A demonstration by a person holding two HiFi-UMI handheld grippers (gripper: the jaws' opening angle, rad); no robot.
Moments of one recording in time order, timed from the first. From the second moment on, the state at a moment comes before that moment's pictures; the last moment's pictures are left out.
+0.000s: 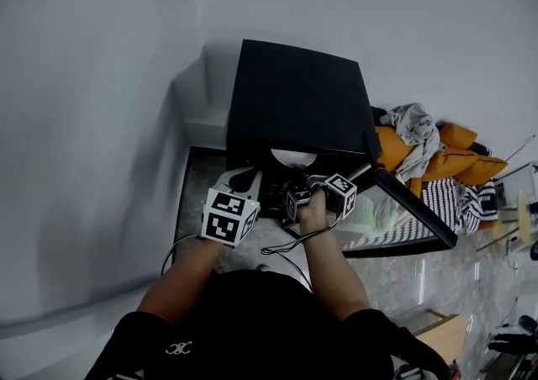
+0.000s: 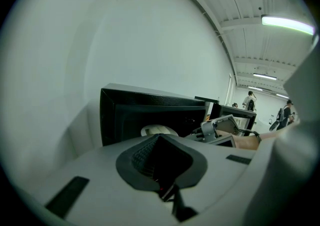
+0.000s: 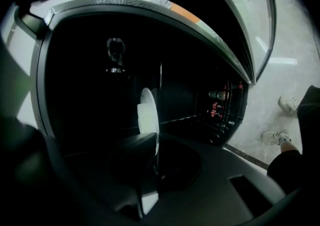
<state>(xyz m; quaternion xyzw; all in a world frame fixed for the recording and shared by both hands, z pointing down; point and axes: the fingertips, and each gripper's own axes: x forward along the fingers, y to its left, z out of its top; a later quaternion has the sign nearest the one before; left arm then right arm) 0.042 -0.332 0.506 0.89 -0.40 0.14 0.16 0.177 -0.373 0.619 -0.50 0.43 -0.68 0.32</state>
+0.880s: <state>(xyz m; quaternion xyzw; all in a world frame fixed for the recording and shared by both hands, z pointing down) 0.041 -0.330 0.497 0.90 -0.39 0.13 0.15 0.177 -0.394 0.627 -0.51 0.40 -0.69 0.34</state>
